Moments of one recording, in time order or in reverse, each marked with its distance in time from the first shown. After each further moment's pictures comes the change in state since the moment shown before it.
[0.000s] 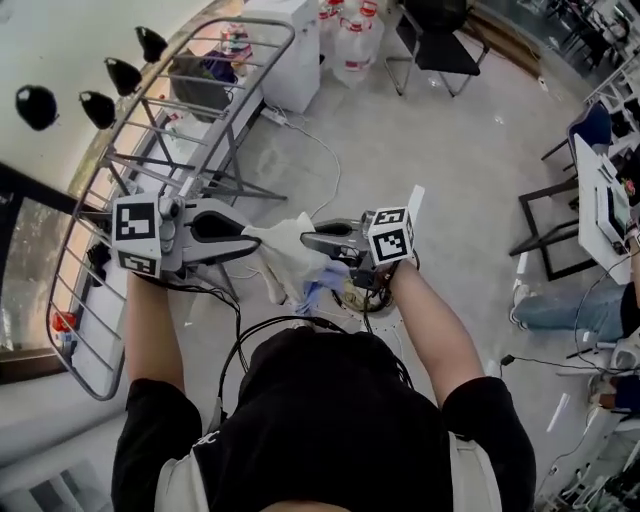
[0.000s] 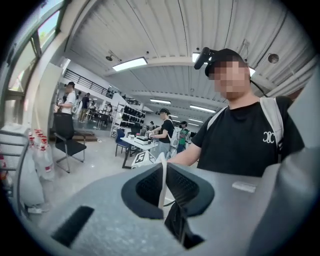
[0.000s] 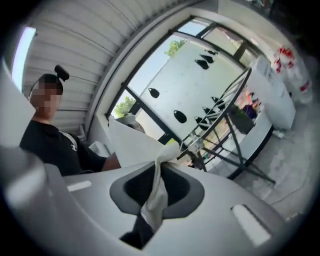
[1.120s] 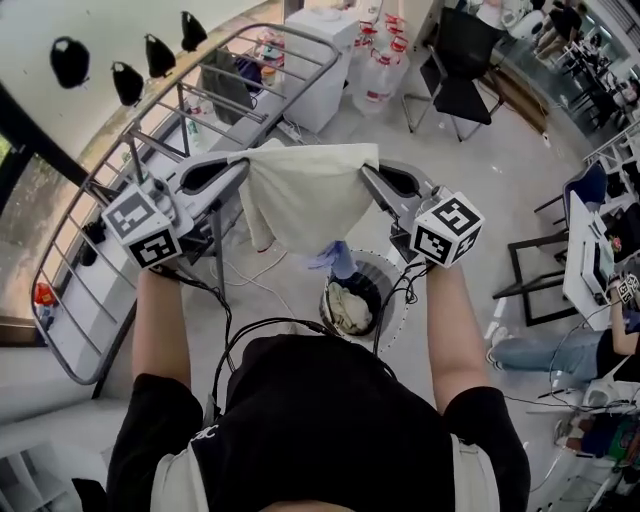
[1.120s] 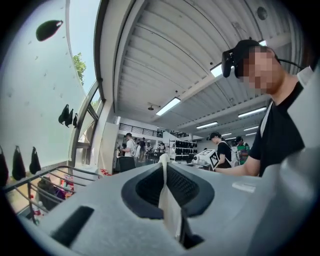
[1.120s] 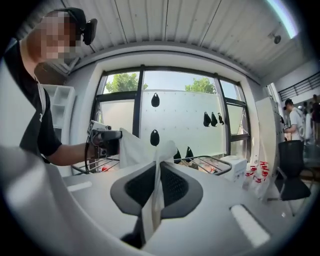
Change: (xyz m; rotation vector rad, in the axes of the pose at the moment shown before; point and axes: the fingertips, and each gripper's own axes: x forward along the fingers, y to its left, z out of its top) left arm -0.146 0.046 0.040 0.111 -0.427 0.697; right arm 0.001 0.047 0.171 -0.715 -0.070 -0.531
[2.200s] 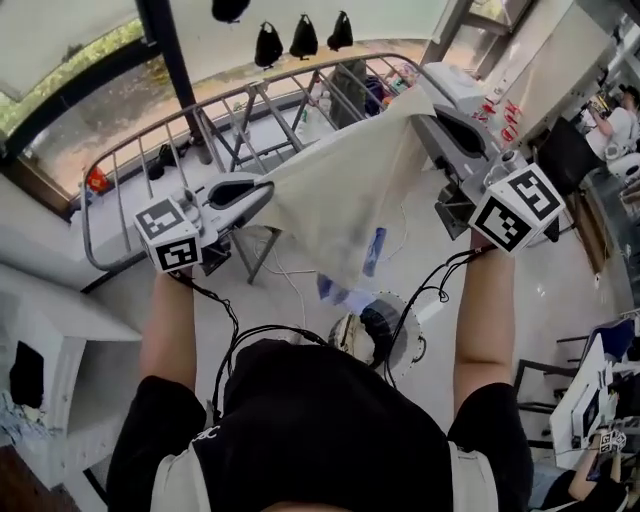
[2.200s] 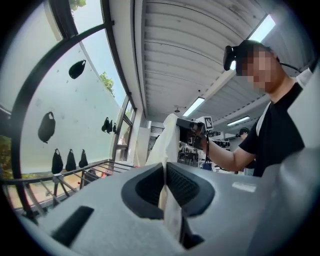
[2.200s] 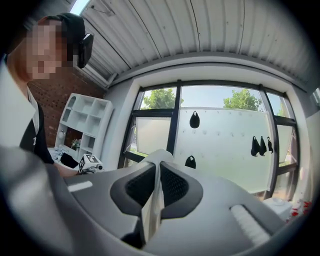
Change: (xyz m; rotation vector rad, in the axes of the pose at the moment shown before) left arm -0.148 -0.040 -0.020 -0.017 -0.031 0.405; right arm 0.096 0.114 0.179 -0.190 -0.153 0.423
